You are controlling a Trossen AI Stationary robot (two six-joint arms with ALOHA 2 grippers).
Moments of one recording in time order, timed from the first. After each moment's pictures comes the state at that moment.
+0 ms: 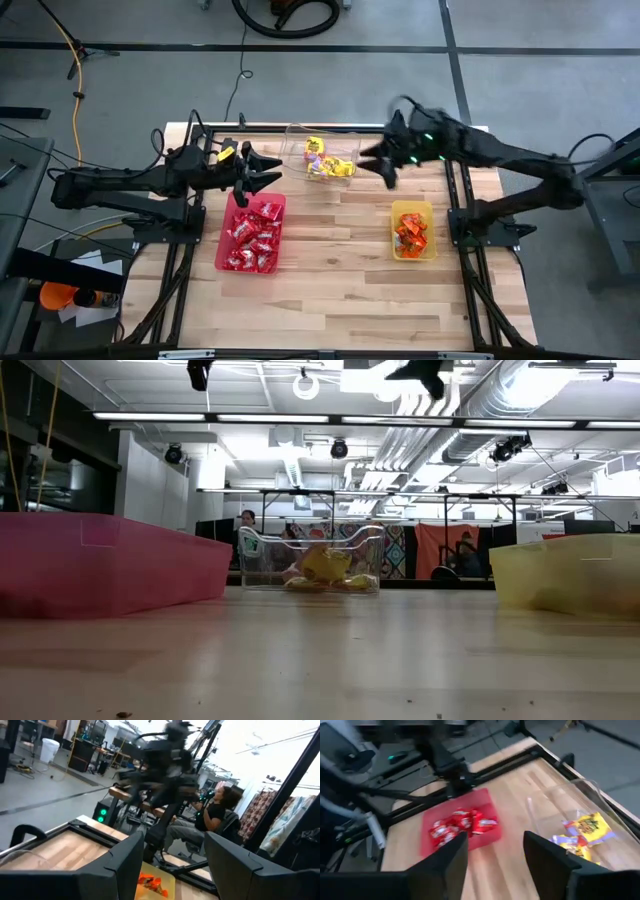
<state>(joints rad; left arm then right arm) 0.08 0.85 0.69 0.29 -0.04 -0.41 -0.30 1.22 1.26 -0.48 -0.21 0.28</state>
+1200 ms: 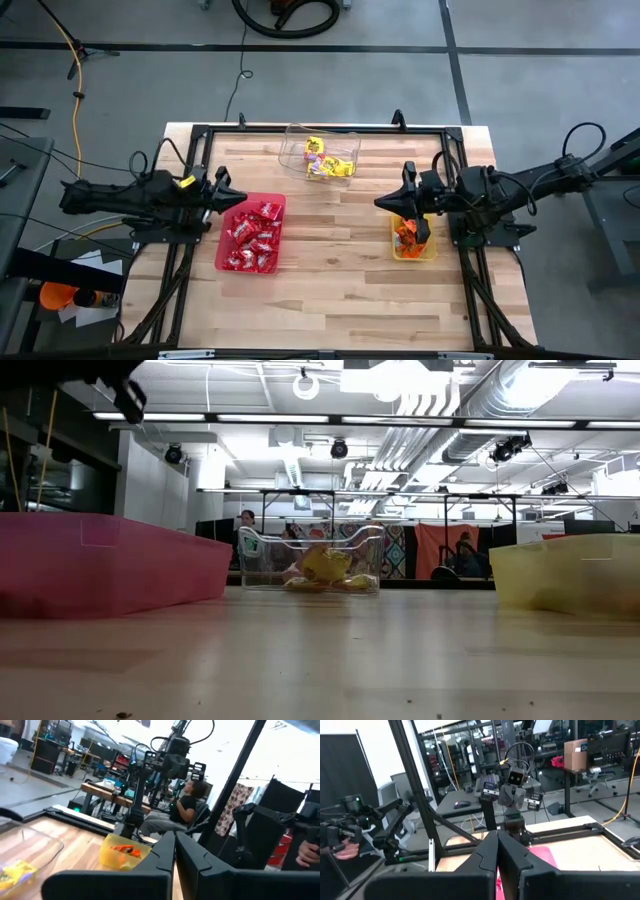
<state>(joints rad) -0.07 0.30 0.30 0.19 -0.03 -0.37 0.27 0.92 0.88 0.07 0.20 0.18</state>
